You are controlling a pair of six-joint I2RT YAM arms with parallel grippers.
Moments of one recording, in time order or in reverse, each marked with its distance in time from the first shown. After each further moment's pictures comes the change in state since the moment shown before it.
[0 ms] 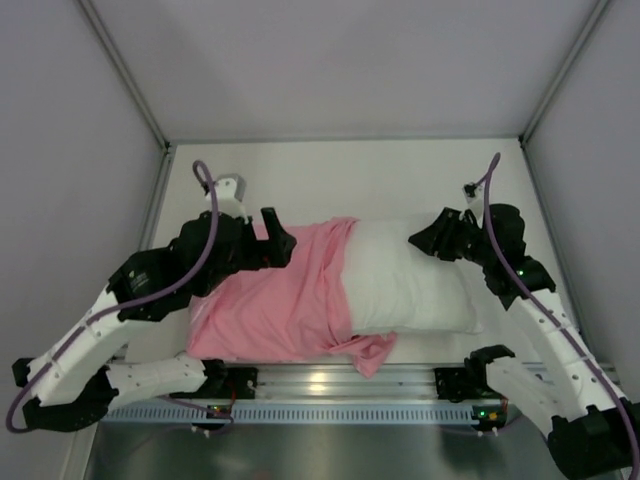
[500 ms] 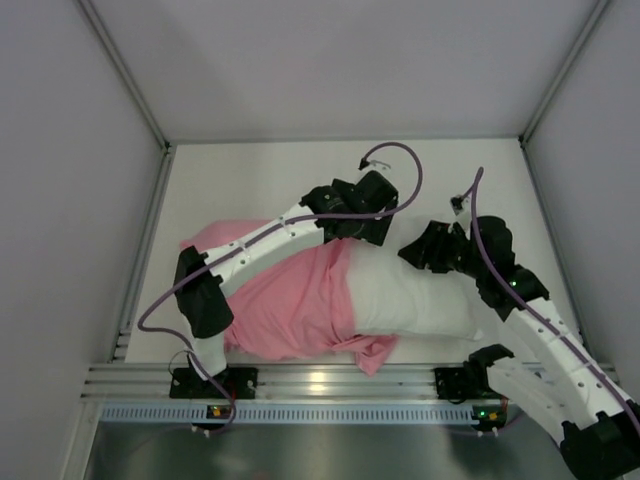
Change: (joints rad) left arm 0.007 0.911 0.449 0.119 0.033 0.274; right arm 0.141 -0.051 -0.077 0.003 0.082 0.000
